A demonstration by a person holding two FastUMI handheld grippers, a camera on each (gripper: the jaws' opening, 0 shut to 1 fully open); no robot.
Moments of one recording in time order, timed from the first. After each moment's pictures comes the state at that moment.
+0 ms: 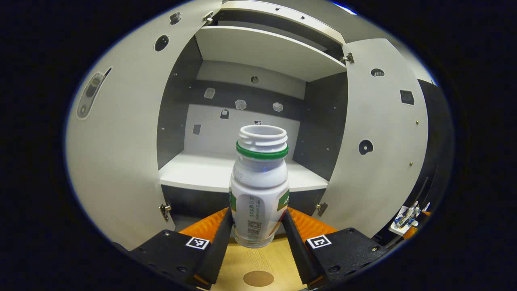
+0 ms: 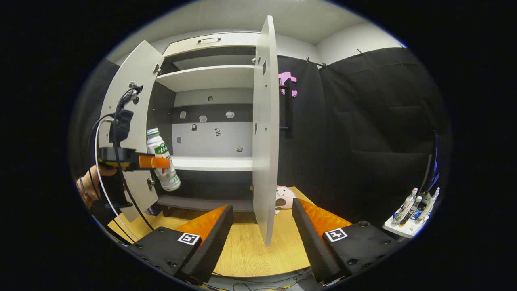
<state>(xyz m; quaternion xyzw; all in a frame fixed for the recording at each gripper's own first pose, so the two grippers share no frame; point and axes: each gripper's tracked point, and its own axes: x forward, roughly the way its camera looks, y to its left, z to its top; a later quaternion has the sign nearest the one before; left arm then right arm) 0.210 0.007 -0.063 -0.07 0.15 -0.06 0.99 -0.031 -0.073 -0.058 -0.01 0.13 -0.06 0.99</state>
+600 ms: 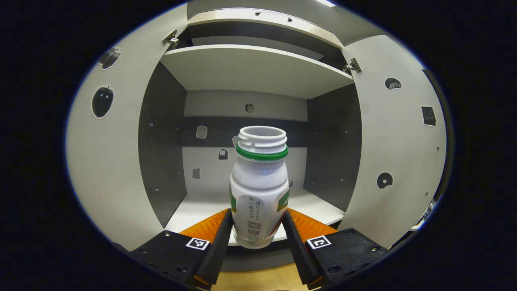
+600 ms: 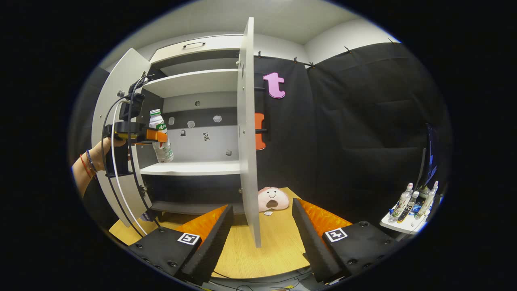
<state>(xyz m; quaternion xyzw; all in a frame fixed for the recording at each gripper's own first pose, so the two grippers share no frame) 0.304 0.011 0.011 0.01 0.09 -0.04 0.99 -0.035 -0.108 -0.052 0.01 0.12 -0.10 0.99</state>
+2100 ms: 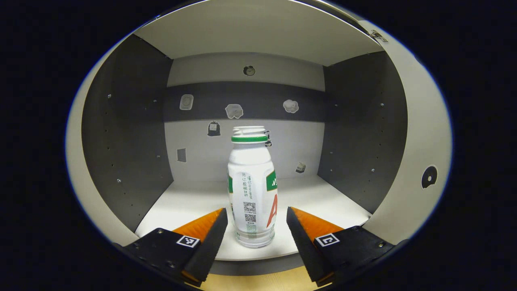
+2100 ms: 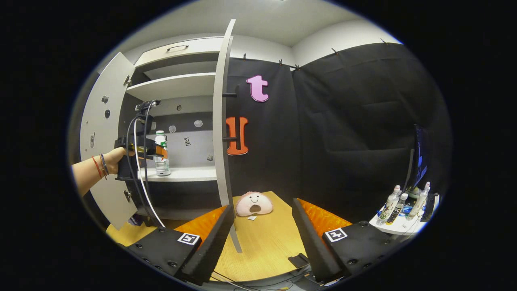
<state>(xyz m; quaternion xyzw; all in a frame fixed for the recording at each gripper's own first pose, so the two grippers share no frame) 0.391 -0.004 -0.064 0.00 0.18 -0.02 0.98 -0.030 -0.147 -0.041 0.02 0.11 -0.15 0.98</state>
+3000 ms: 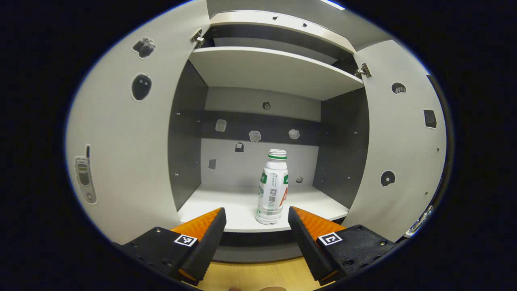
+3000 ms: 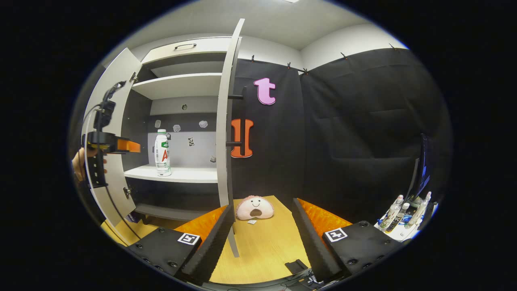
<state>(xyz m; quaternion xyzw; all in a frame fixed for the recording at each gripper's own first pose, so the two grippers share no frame) 0.235 0.045 0.006 -0.01 0.09 0.02 1.00 -0.004 -0.150 -0.035 -0.02 0.10 -0.12 0.99</state>
